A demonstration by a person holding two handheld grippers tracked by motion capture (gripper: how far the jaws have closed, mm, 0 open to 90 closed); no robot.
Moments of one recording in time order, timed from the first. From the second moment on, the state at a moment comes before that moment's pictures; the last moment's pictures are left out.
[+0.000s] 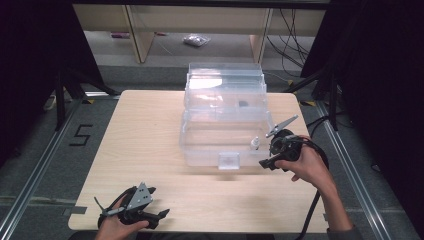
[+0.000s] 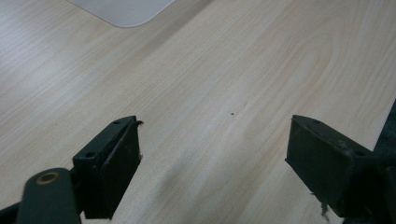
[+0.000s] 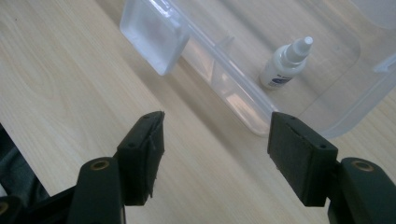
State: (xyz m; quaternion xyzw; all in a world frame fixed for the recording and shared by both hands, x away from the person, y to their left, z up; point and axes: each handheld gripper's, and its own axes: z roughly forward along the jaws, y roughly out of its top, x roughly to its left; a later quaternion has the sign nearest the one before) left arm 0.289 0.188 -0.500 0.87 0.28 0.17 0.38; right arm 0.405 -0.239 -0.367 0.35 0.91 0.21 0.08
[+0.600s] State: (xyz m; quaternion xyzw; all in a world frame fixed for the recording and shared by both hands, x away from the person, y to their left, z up) left arm 0.289 0.188 -0.500 0.87 0.28 0.17 0.38; right arm 0.393 -0.237 -0.380 0.34 0.91 0.23 0.08
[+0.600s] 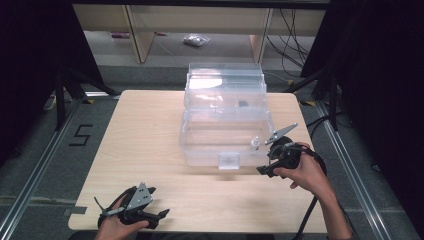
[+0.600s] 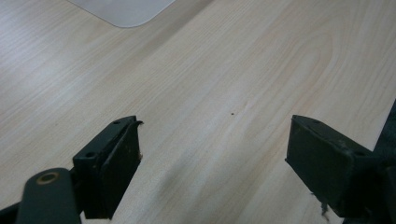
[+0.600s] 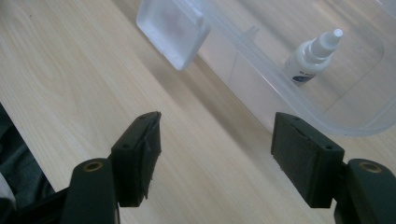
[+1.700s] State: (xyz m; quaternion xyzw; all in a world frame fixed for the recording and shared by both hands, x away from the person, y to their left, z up) left arm 0.289 0.189 -0.500 0.86 0.28 0.17 0.38; right arm 0.364 -0.229 -0.406 0.34 0.90 0.25 0.08
